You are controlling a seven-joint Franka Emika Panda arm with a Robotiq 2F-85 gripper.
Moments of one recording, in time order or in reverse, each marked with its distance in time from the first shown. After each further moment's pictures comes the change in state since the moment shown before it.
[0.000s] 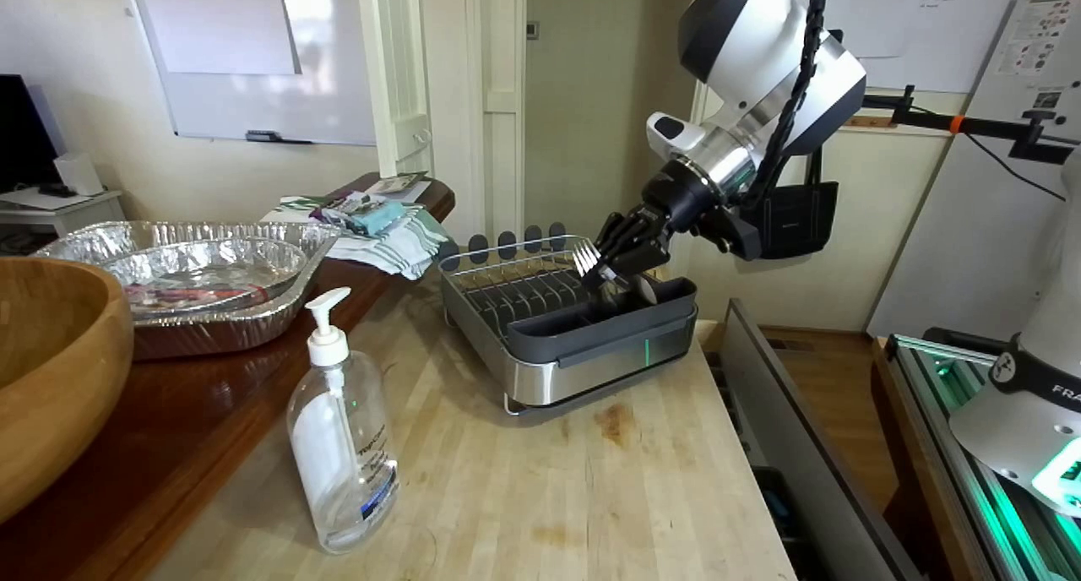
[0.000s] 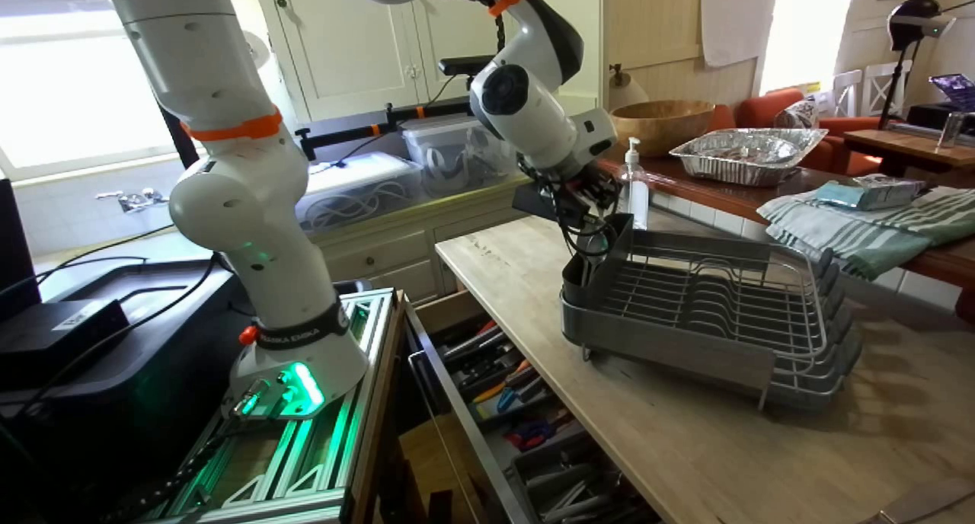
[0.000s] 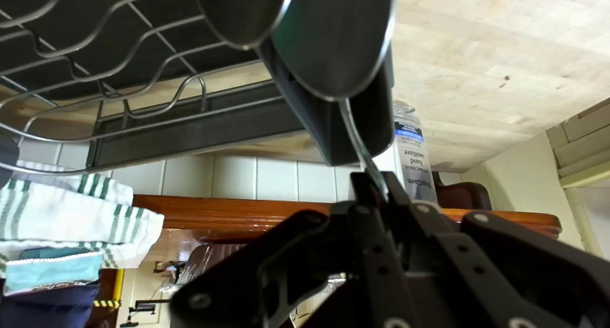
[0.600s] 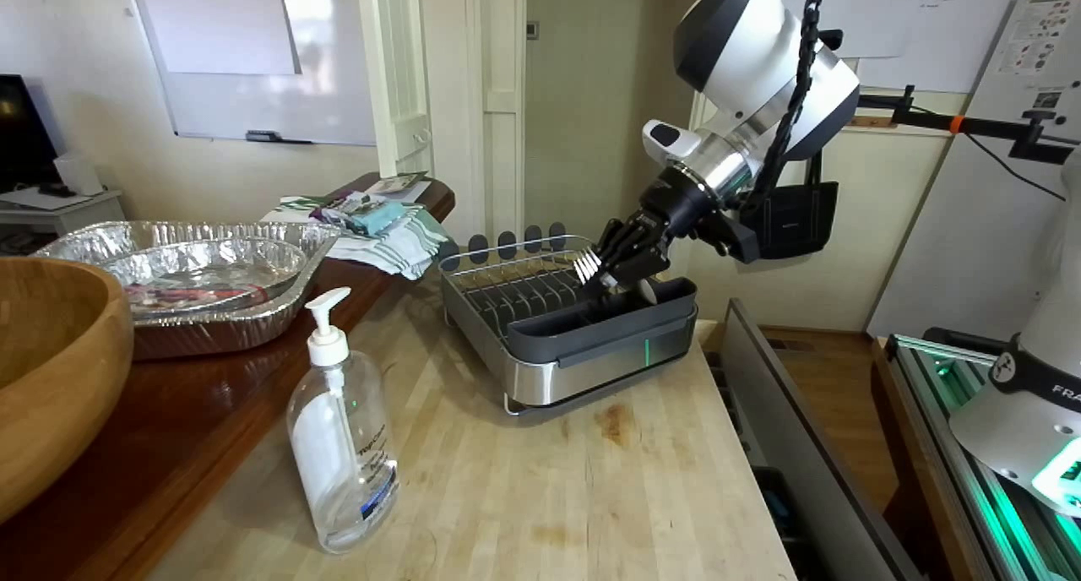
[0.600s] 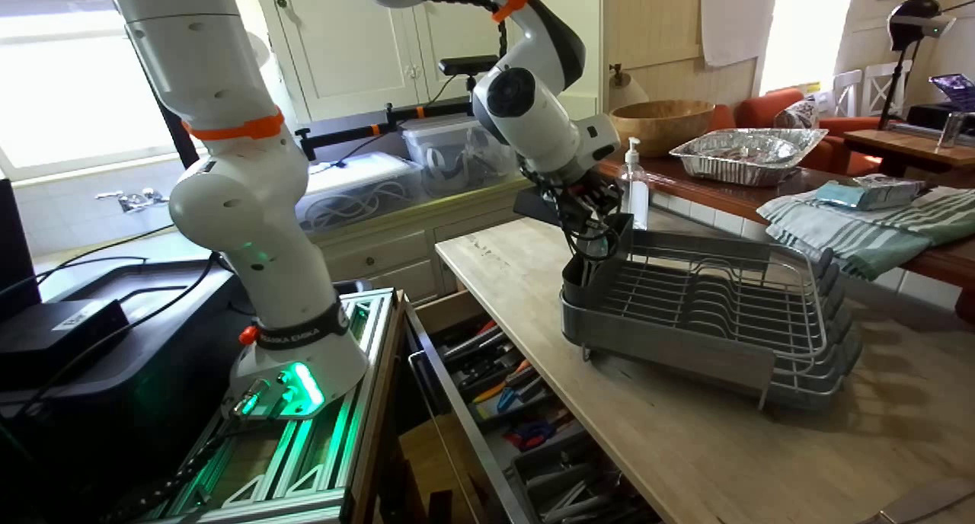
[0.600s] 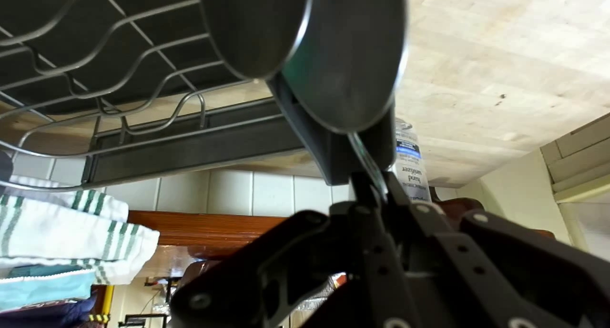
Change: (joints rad) arm 0.000 0.022 -0.006 0.002 -0.056 0.000 0.026
